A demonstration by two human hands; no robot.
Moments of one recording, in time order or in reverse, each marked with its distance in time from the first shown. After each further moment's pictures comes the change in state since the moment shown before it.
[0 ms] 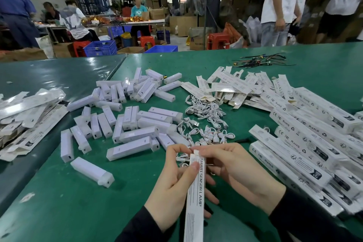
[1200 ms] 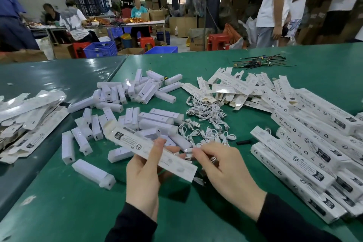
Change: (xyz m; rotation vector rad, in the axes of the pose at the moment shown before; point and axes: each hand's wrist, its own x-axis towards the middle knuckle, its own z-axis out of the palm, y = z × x) left_hand 0.009 0.017 -0.015 -0.163 0.608 0.163; right_hand 0.010 0.024 0.003 -0.943 0.211 -0.470
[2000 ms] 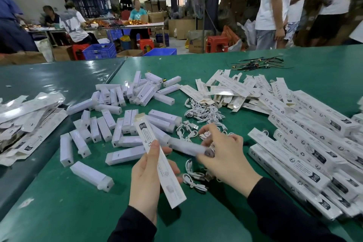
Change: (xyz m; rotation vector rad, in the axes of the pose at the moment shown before) left_hand 0.000 -0.007 -0.003 0.097 -0.037 -0.081; right_hand 0.028 0.010 -0.009 -0.250 -0.013 0.081
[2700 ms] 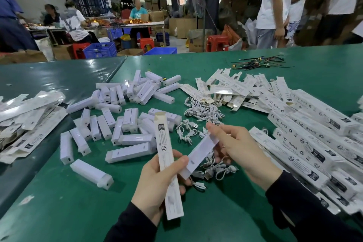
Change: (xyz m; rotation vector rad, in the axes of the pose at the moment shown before) left_hand -0.003 0.002 0.004 0.067 -0.204 -0.171; right_hand -0.004 -0.004 -0.033 0.818 -0.093 0.343
